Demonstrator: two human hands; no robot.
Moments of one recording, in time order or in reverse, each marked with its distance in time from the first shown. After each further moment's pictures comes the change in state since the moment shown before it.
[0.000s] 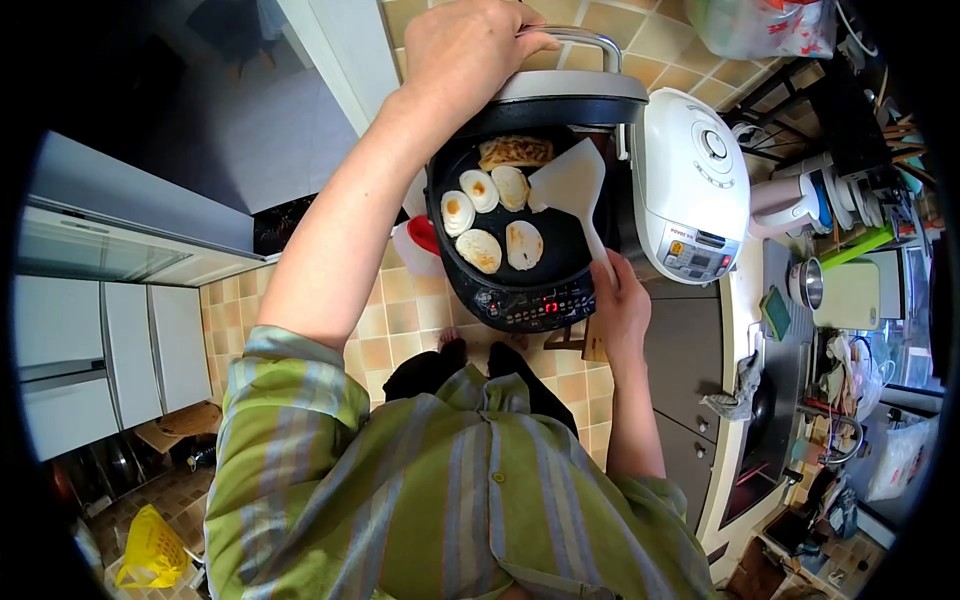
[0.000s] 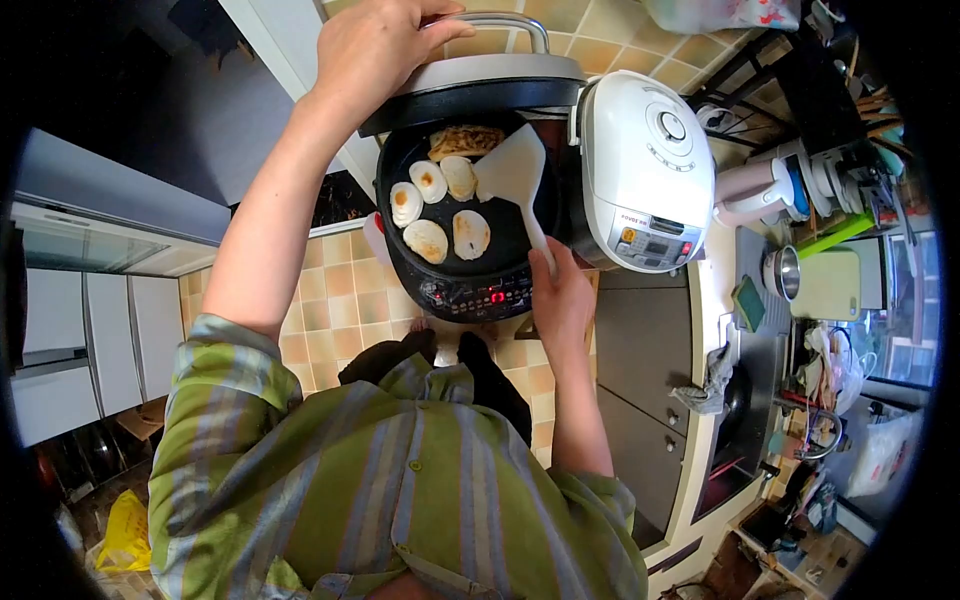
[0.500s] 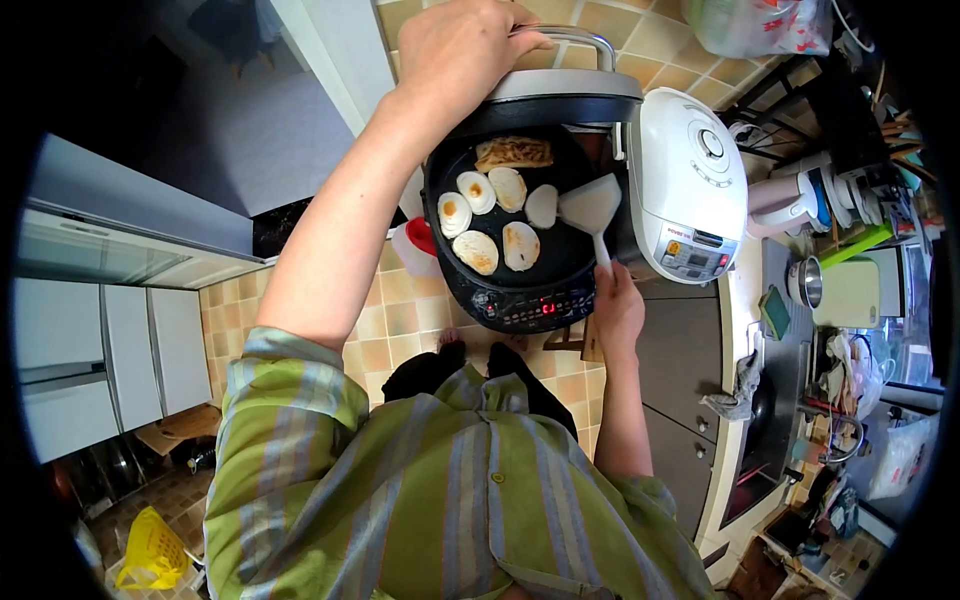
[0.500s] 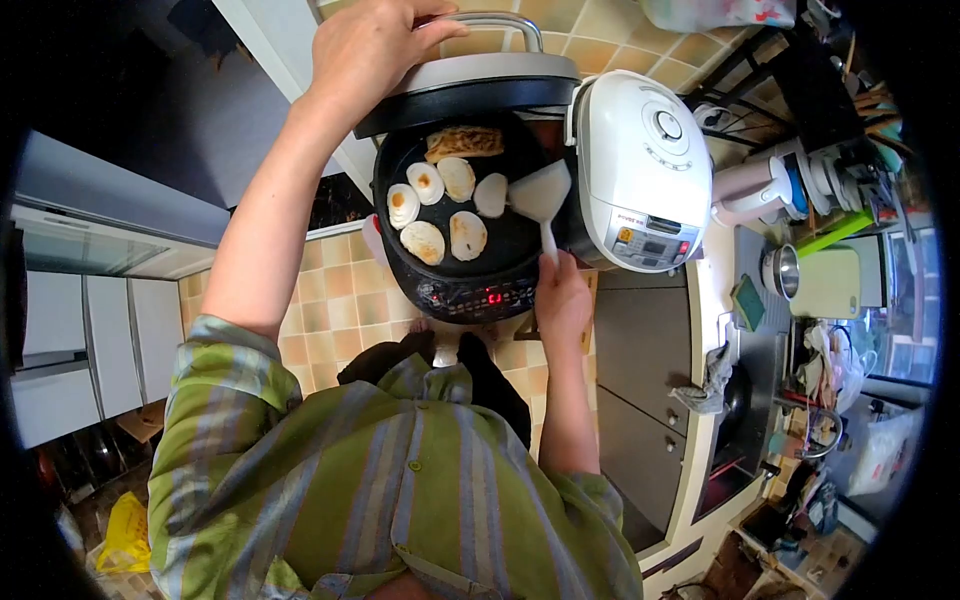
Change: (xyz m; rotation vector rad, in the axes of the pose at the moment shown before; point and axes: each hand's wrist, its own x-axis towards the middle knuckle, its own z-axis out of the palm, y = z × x) left_hand 0.001 0.001 0.001 0.030 0.003 0.015; right_hand 0.002 0.049 0.023 -0.269 0.112 -0.005
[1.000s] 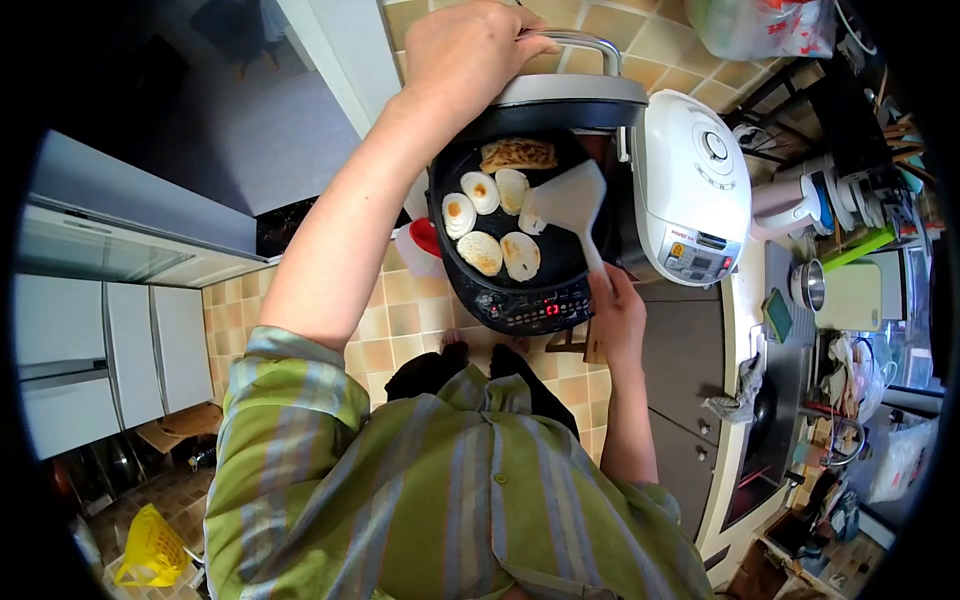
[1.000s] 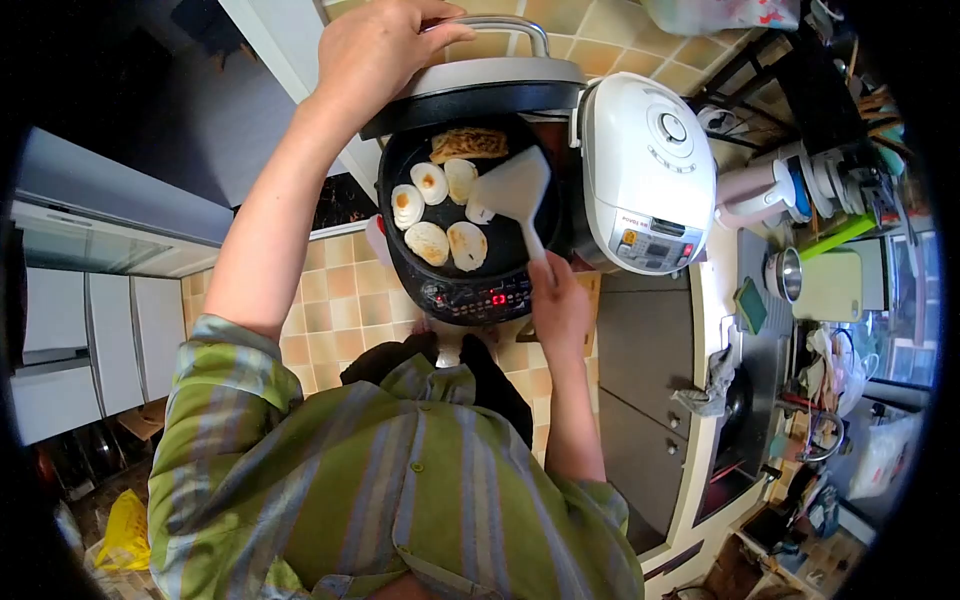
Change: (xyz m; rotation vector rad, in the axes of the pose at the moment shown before) left_hand -0.001 -0.003 0.003 -0.010 -0.002 -0.017; right_hand -0.007 -0.020 -0.016 0.349 -0.149 0.051
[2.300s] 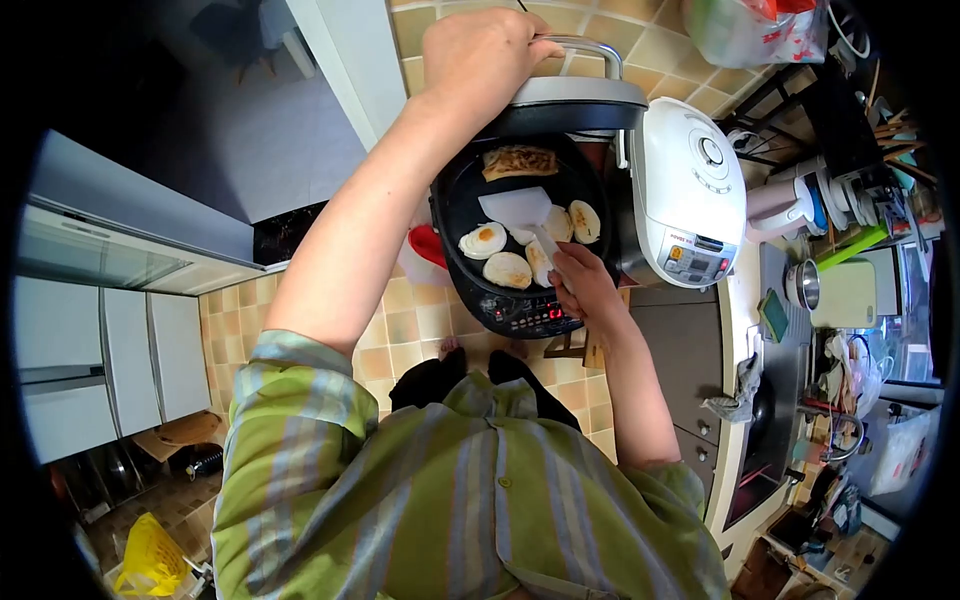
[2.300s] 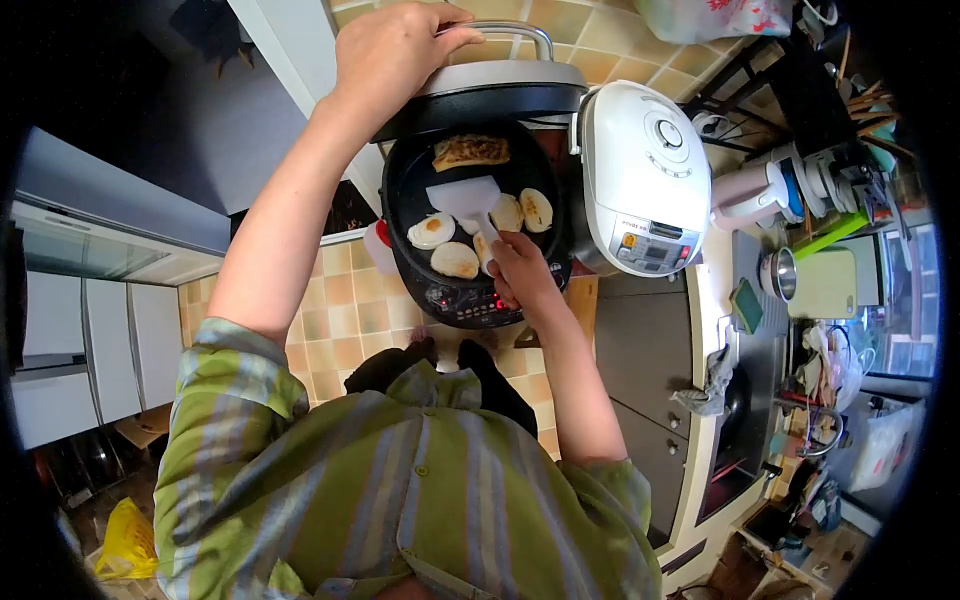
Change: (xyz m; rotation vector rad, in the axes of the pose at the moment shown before) left_hand 0.002 -0.002 -0.001 -0.026 -0.028 -0.023; right_hand 0.029 -0.062 0.014 0.666 -0.579 0.508
